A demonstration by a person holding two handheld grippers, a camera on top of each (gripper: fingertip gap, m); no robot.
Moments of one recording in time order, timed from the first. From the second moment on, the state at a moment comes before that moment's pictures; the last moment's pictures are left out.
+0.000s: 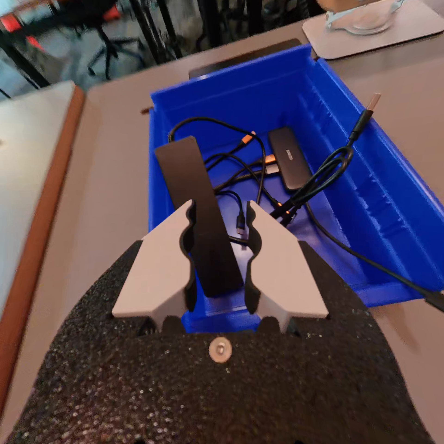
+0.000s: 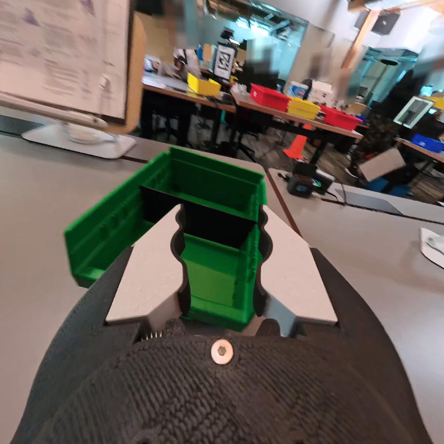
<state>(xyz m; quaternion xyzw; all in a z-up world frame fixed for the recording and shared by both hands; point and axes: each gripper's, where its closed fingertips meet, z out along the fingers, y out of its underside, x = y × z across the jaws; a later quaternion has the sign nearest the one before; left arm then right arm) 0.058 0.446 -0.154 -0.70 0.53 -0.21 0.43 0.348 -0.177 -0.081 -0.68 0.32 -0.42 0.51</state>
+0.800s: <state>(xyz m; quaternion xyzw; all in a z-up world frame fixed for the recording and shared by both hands) 0.043 0.468 -0.230 -0.76 0.53 0.06 0.36 0.313 -0.079 -0.103 -0.76 0.20 -0.35 0.51</state>
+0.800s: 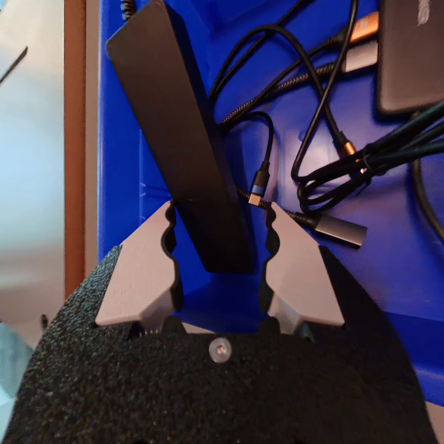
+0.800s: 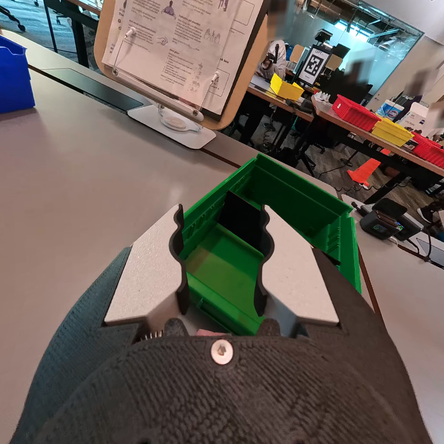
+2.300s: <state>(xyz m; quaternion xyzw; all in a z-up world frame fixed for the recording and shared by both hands) 0.016 0.321 0.078 -0.33 0.36 -0.17 0.85 0.195 0.019 -0.033 -0.69 0.06 -0.18 0.70</state>
